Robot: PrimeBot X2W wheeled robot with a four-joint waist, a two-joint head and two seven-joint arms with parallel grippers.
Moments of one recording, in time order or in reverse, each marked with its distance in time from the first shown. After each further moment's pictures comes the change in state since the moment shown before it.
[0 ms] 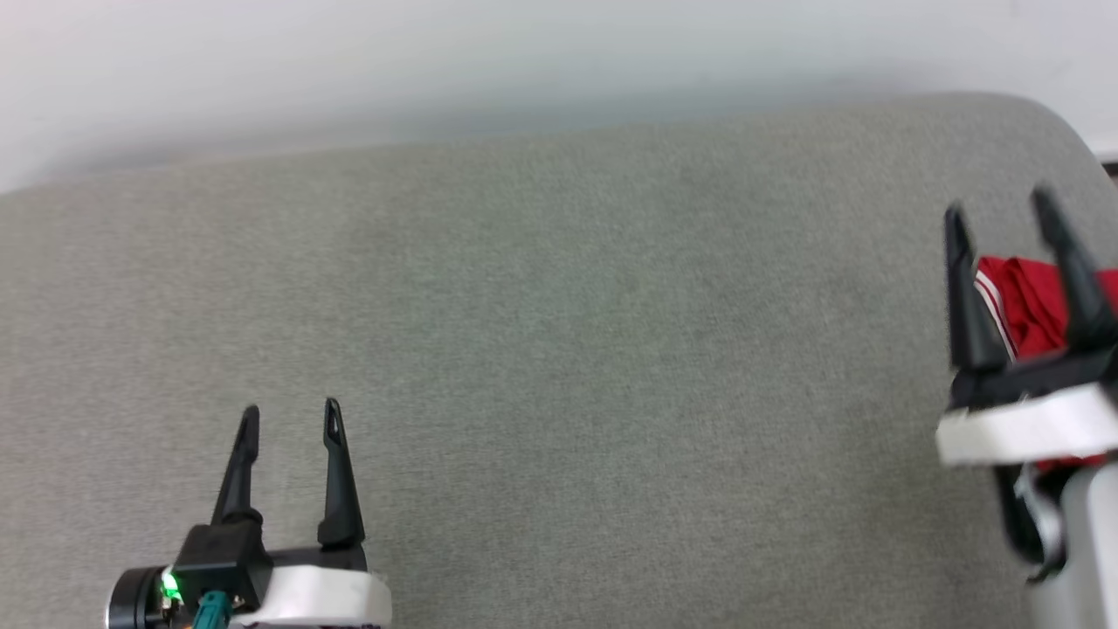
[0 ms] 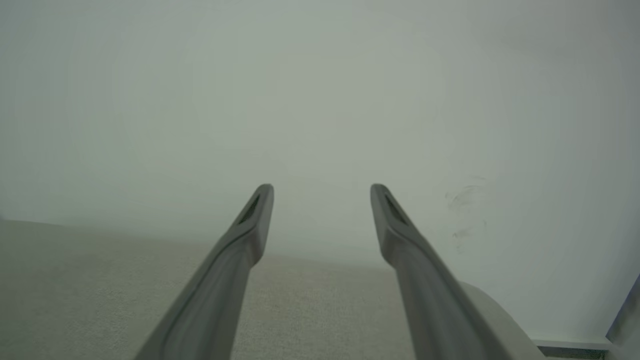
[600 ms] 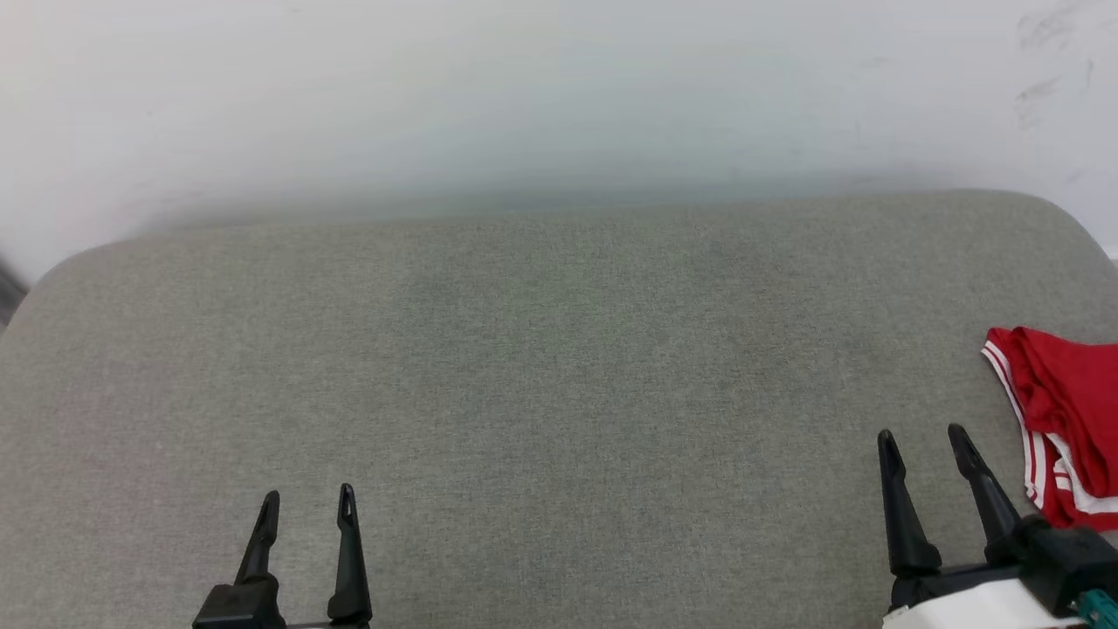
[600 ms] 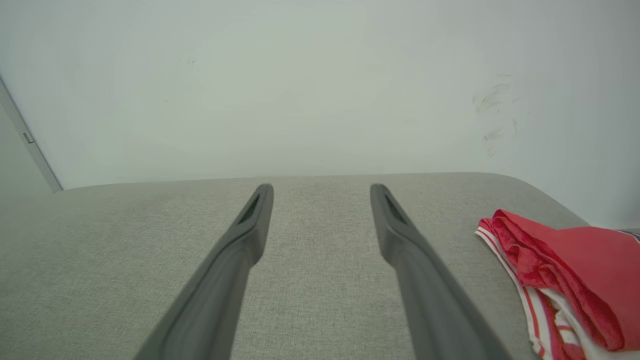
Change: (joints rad) left arm 0.105 -0.001 0.000 0.079 -0.022 -0.026 0.000; right arm 0.371 0.130 -0.004 -0.021 0.017 0.000 0.000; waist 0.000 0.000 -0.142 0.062
